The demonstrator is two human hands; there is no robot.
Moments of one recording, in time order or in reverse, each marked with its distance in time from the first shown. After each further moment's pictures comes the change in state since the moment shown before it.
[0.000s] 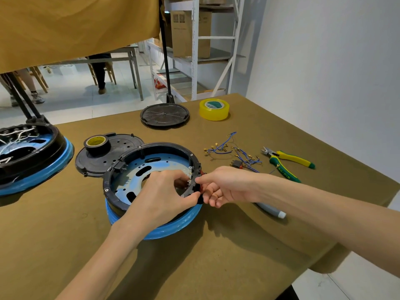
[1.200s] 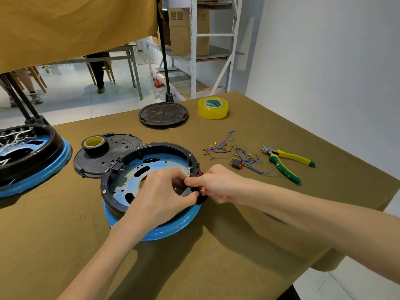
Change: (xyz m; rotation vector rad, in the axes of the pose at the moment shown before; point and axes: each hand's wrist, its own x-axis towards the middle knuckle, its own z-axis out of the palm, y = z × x) left_hand 0.003 -0.002 0.000 -0.074 -0.008 -0.055; right_hand 0.013 0.005 0.015 -0.155 0.240 -0.101
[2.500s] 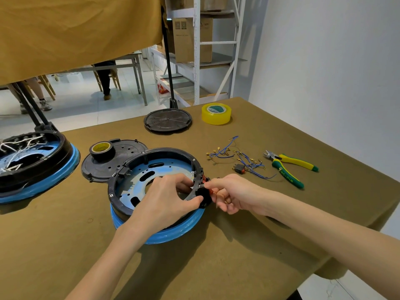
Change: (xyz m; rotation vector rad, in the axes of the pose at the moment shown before) left_hand -0.001 0.000 -0.001 -0.009 -0.058 -0.014; right_hand -0.005 0.030 -0.026 0.188 -0.175 -0.047
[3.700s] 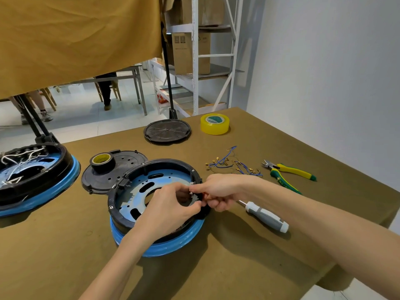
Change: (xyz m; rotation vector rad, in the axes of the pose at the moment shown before) left_hand 0.008 -0.002 0.003 -0.023 -0.006 -0.087; right_hand 0.021 -0.053 0.009 -0.471 -0.061 0.197
